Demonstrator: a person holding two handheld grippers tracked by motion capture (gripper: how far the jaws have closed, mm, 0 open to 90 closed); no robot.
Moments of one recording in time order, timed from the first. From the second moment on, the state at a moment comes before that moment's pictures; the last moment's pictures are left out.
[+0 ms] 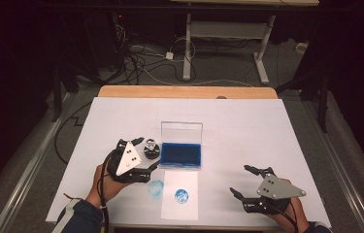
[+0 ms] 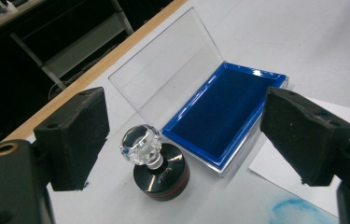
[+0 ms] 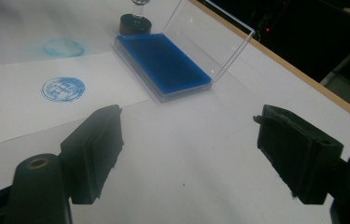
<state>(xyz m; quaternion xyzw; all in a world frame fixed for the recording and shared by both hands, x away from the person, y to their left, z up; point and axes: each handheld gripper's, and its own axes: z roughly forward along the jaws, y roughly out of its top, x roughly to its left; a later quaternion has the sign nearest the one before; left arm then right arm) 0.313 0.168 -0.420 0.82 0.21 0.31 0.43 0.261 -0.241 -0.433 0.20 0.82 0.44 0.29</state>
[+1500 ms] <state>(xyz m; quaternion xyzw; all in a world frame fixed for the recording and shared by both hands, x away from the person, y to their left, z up) 0.270 0.205 -0.450 0.83 0.22 0.32 0.40 0.259 -0.245 -0.434 0.22 0.81 0.45 0.32</state>
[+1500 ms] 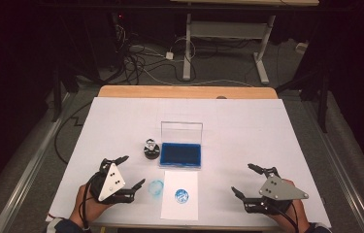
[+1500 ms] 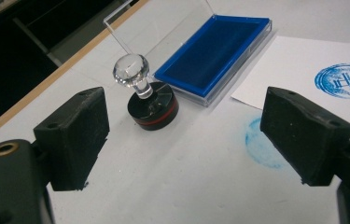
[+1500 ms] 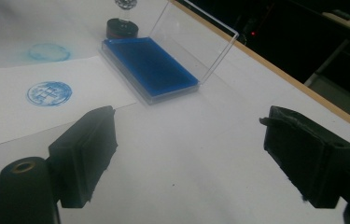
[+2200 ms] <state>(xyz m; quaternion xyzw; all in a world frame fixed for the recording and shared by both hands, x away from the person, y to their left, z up) 0.260 0.227 -0.478 0.84 0.25 0.29 0.39 0.247 -0.265 -0.445 0.25 0.78 0.44 0.36</state>
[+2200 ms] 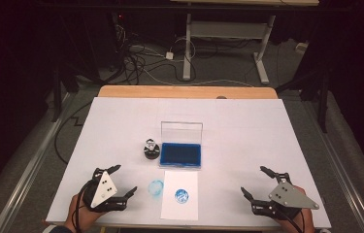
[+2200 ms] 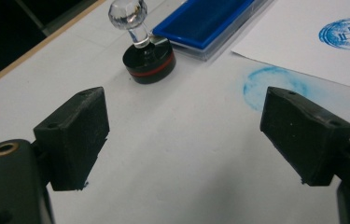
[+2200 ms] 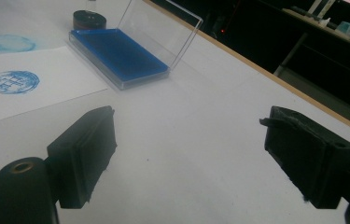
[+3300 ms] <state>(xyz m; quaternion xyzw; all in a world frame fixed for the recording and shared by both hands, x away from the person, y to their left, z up) 0.254 0.233 -0.487 0.85 0.26 0.28 0.37 0.238 -0.264 -0.447 0.25 0.78 0.45 0.35</state>
